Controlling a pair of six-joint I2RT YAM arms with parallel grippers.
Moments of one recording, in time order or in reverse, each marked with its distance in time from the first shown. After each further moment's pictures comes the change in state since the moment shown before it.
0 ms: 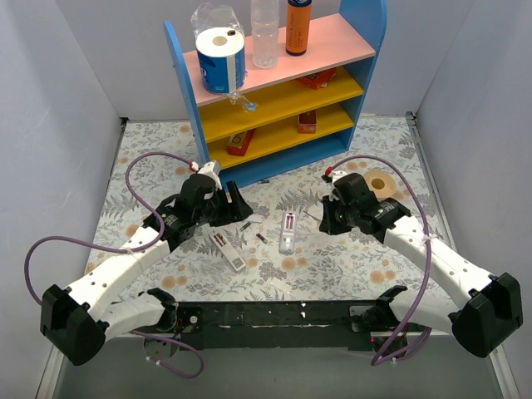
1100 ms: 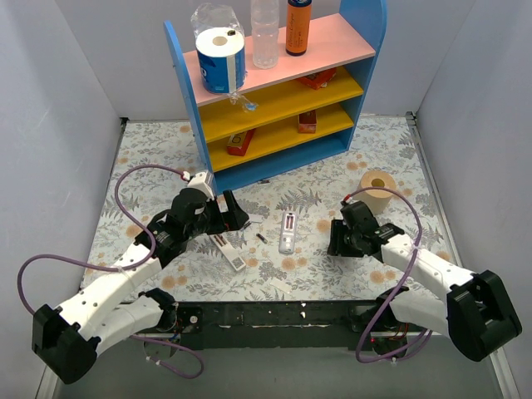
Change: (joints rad) left arm 0.000 -0.143 -0.144 0.061 -0.073 0.074; right arm -0.097 -0.019 -0.390 0.225 0.069 0.211
